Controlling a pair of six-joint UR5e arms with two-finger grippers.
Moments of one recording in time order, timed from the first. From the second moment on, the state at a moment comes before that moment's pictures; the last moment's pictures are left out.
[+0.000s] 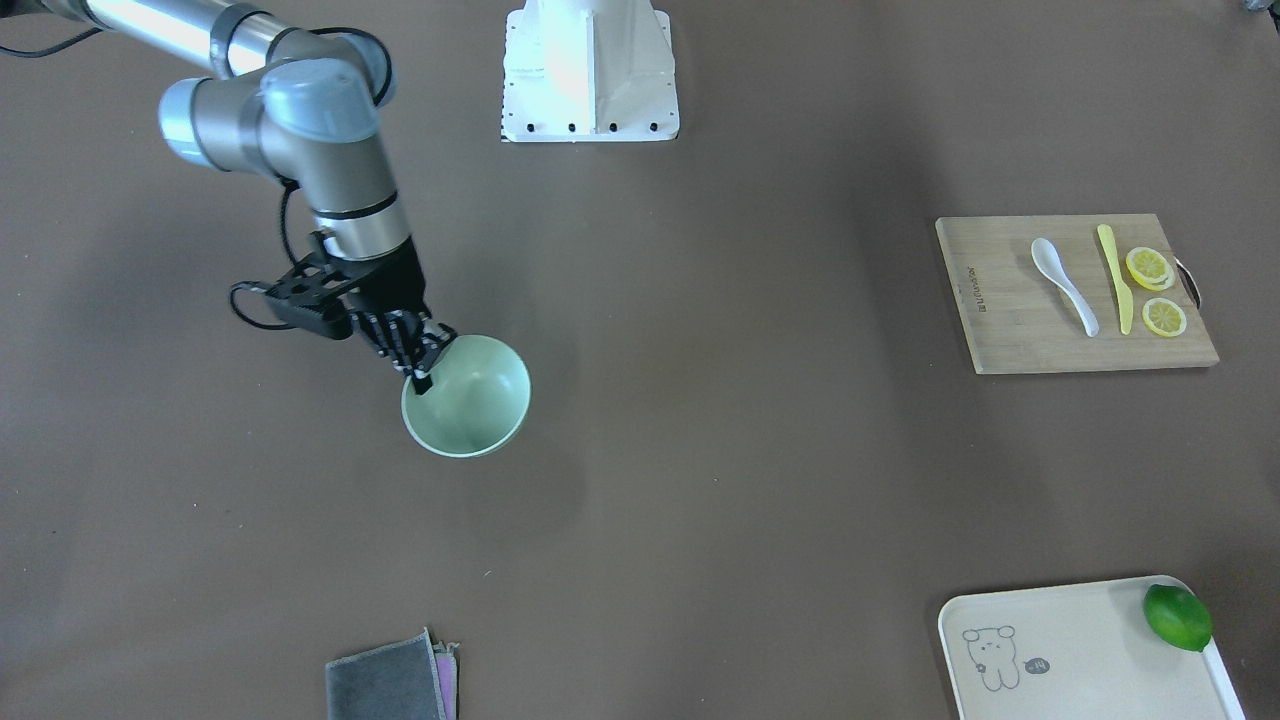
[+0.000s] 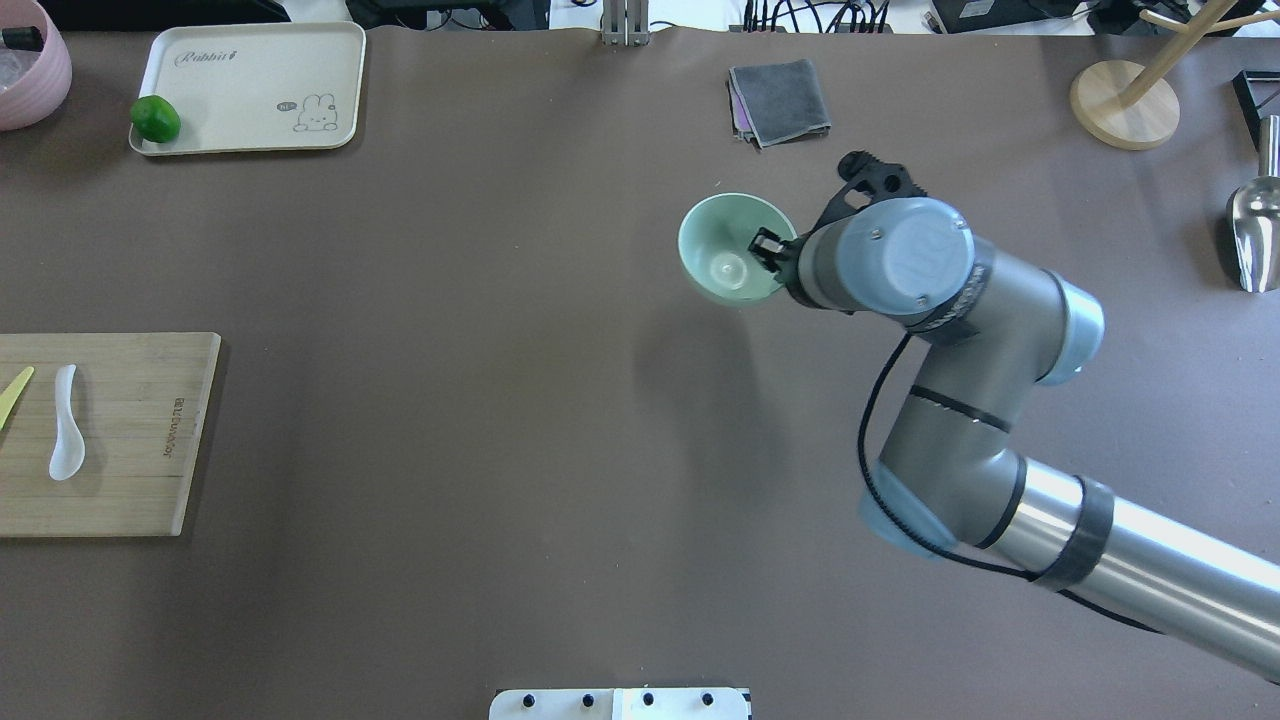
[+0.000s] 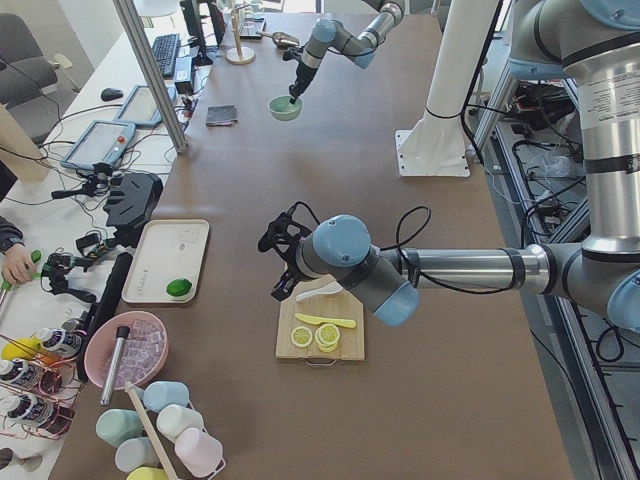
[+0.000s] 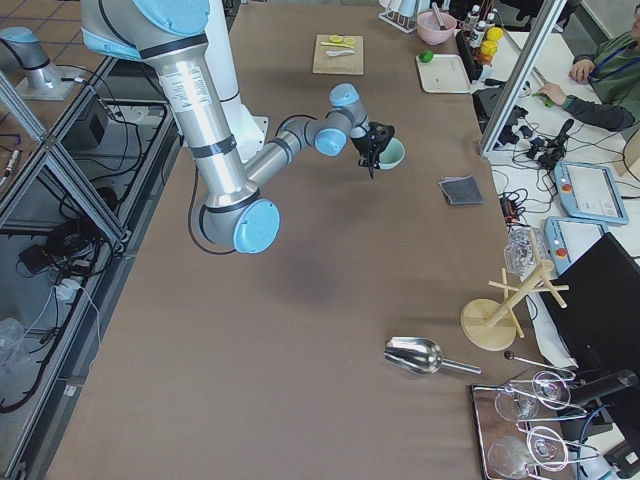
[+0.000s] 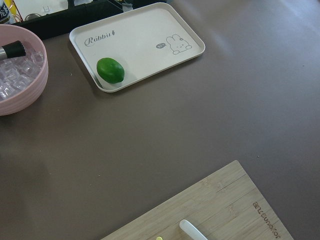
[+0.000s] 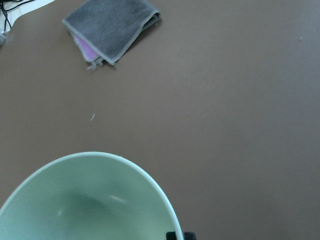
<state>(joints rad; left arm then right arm) -1.61 -1.35 -1.77 -2.33 -2.59 -0.08 0.56 -1.04 1.73 -1.37 1.56 1.74</state>
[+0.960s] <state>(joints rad) -1.60 -1.35 -1.77 -2.32 -2.64 -0.09 0.39 -0.94 1.70 -1.46 1.37 1.80</state>
